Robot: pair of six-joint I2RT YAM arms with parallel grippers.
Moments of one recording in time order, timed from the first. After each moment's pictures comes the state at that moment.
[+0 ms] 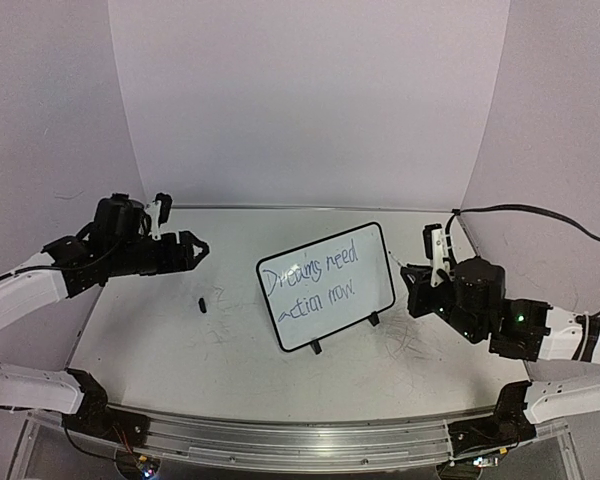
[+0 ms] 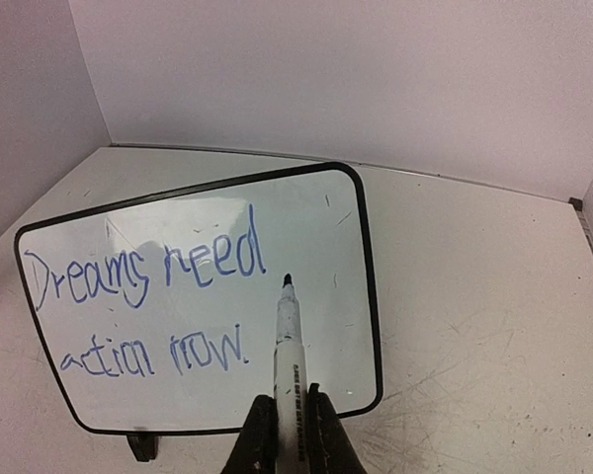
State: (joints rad) left arm -0.59 1.01 0.84 -0.33 0.06 -0.50; right arm 0.96 0.92 0.58 0.01 0.55 0.27
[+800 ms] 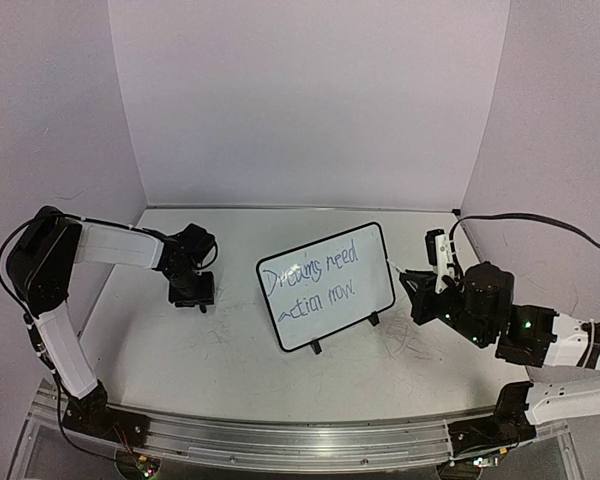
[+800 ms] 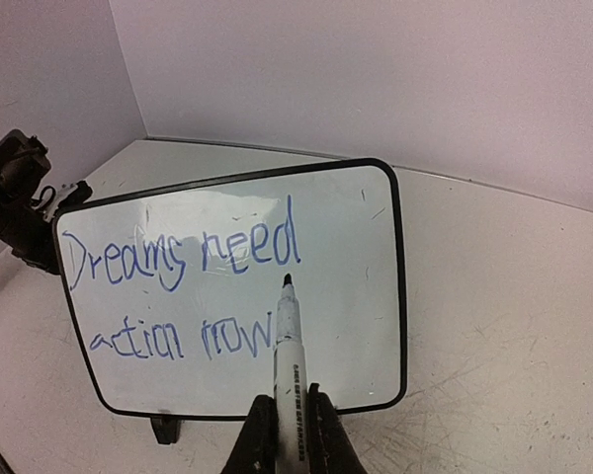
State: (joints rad) left arm -0.54 1.77 1.05 -0.50 -0.11 -0.62; right arm 0.96 0.85 0.53 0.02 0.46 0.25
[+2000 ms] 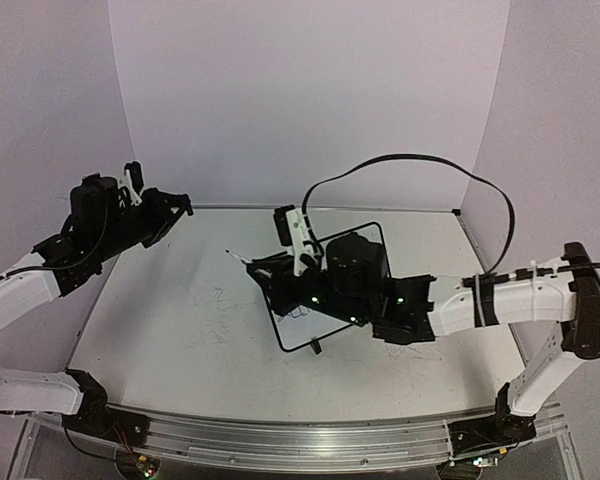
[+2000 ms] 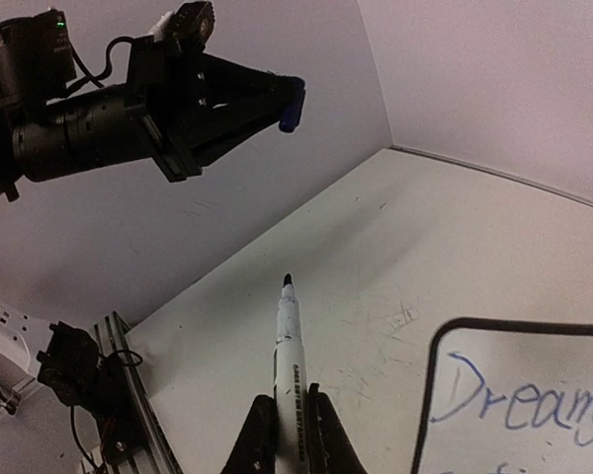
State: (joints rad) left arm -0.54 1.00 0.87 -0.03 0.01 -0.89; right arm 1.22 1.64 1.14 0.36 0.21 0.36
